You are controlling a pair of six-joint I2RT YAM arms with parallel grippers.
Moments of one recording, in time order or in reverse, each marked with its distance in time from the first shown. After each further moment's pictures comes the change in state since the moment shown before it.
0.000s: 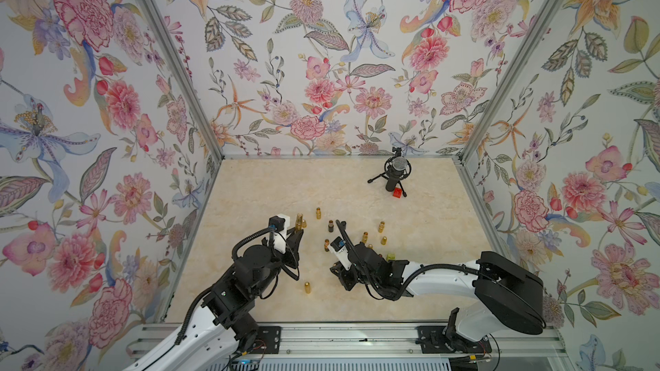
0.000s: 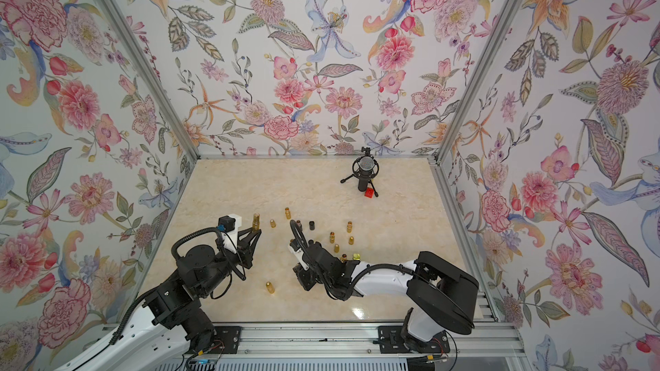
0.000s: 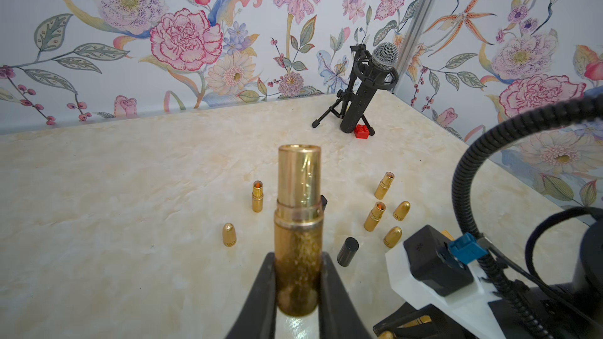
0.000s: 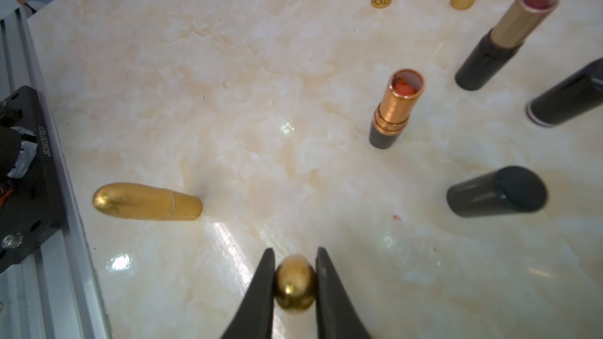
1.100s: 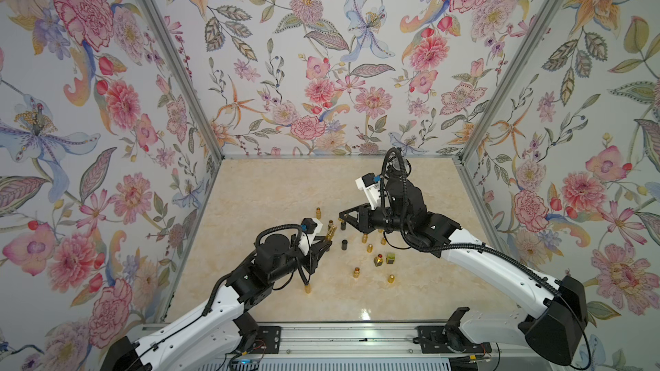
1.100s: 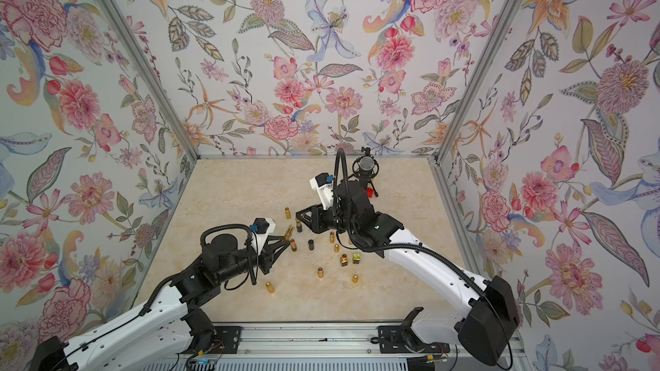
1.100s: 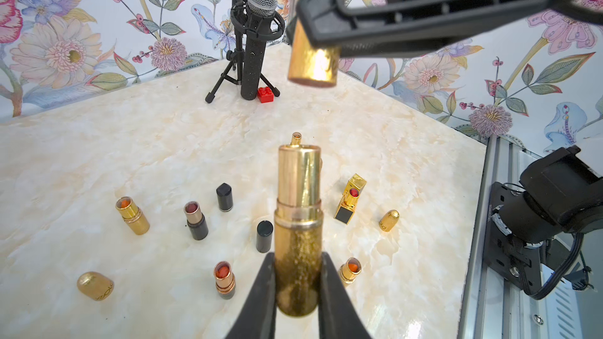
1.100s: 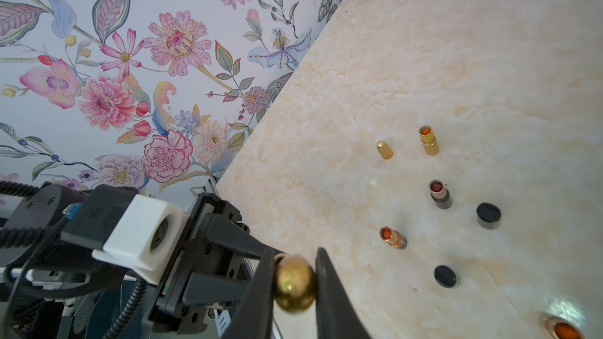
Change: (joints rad) left arm -0.002 0.258 -0.001 0.189 0.411 0.097; right arm -0.354 -0.290 0.410 -0.390 -0.421 0.267
